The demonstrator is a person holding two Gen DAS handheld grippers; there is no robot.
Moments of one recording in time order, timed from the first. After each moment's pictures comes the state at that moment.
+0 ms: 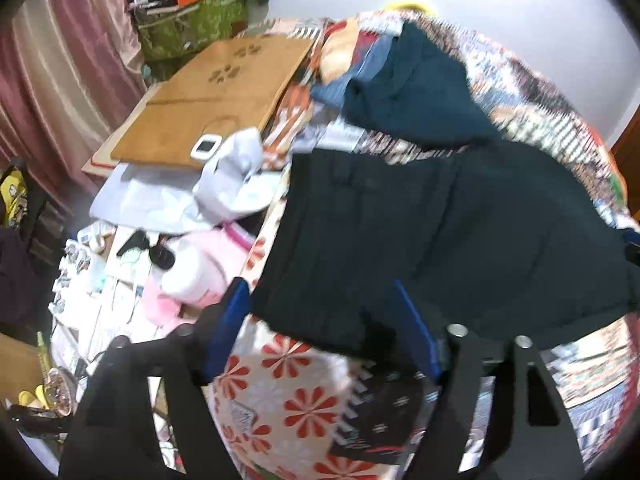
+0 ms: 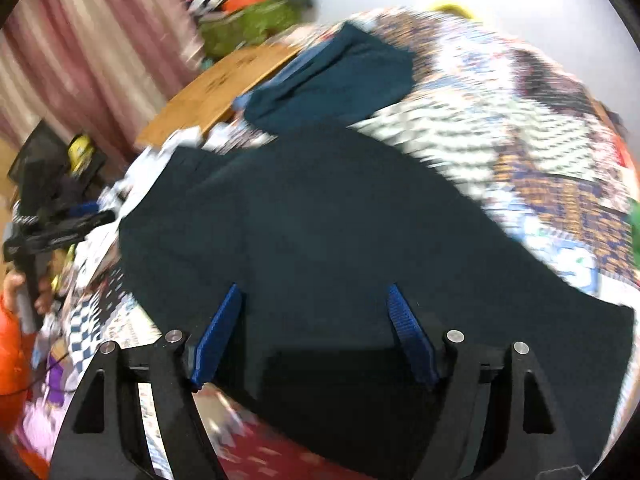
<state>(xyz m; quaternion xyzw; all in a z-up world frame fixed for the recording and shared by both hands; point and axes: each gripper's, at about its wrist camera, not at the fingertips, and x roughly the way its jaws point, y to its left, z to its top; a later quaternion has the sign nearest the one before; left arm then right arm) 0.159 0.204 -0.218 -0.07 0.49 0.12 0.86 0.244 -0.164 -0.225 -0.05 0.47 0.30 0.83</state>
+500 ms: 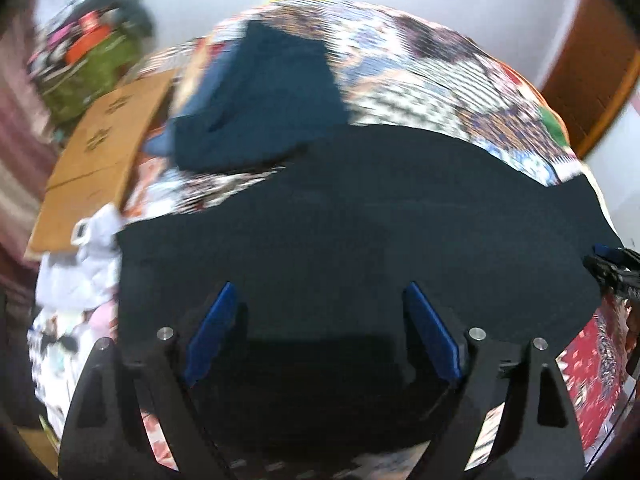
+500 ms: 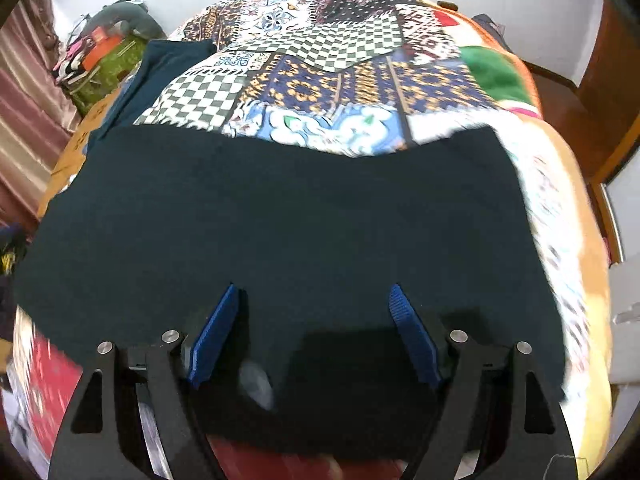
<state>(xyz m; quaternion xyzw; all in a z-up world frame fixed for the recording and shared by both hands) 0.246 0.047 -0.224 0.01 0.52 -0.04 0.85 0.229 -0.313 -0.270 0.00 0.52 0.13 0.85</state>
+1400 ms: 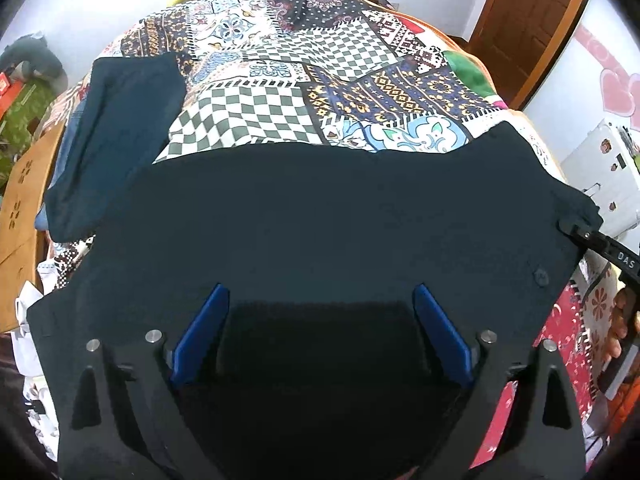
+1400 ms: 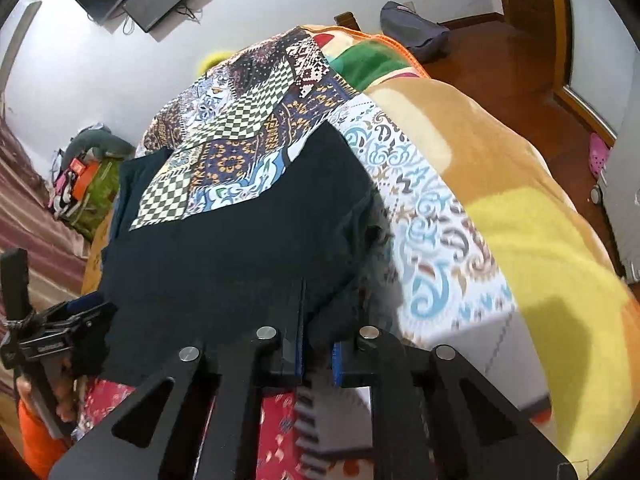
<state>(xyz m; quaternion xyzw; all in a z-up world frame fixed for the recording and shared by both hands) 0.286 -0.101 -0.235 0.06 0.54 -0.15 0.82 0.218 -0.398 -0.262 0.21 0.45 0.06 0.87</state>
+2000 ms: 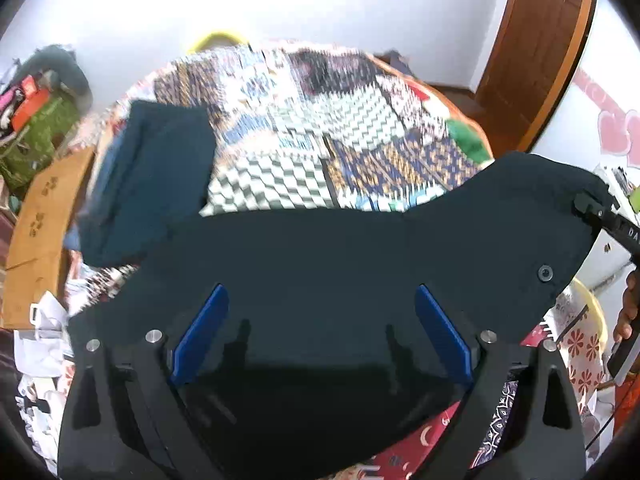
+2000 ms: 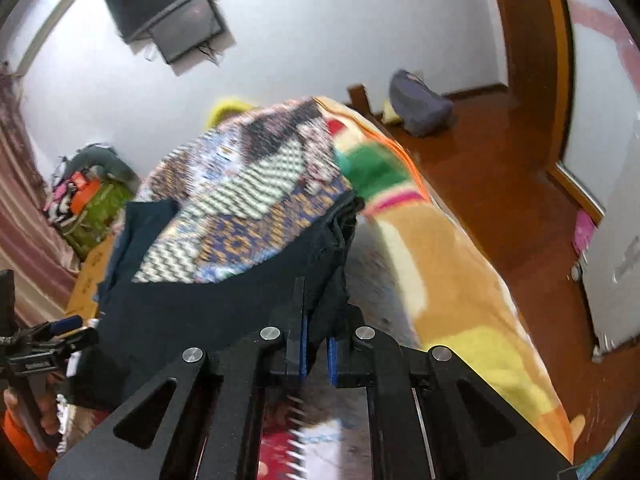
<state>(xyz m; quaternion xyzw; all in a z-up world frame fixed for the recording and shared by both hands) 0.270 -0.076 -0.167 0.03 0.46 -0.12 0.88 0.224 -0.408 -0.176 0.17 0.35 0.06 0.92</state>
